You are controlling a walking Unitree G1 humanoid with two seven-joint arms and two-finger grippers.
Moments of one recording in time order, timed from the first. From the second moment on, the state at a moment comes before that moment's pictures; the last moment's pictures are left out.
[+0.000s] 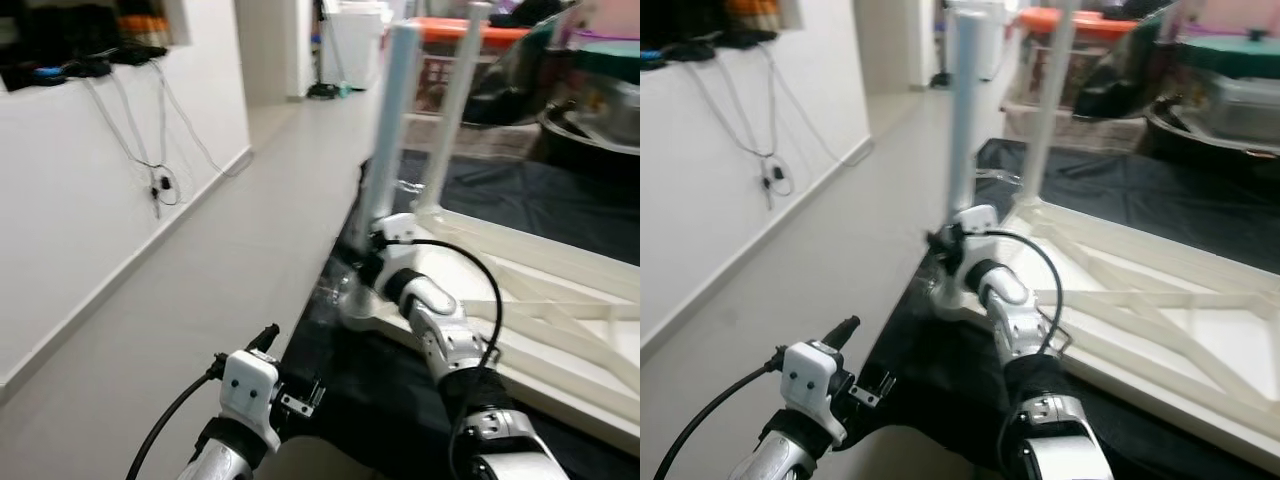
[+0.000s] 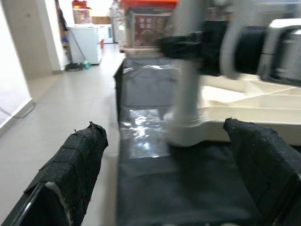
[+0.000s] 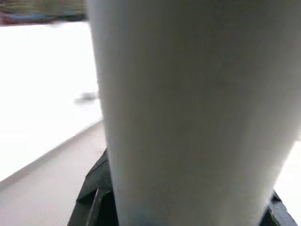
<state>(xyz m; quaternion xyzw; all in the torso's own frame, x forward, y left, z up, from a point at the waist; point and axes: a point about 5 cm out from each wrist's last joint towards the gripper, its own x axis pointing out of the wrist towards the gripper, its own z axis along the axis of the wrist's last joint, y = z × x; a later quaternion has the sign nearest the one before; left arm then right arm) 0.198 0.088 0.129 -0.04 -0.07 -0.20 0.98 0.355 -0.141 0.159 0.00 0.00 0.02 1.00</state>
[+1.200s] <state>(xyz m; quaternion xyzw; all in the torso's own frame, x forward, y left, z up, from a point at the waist) 0.193 0.077 0.136 -0.03 -0.10 -0.24 0.96 0.340 -0.116 0.158 0.04 0.09 0.61 0.79</state>
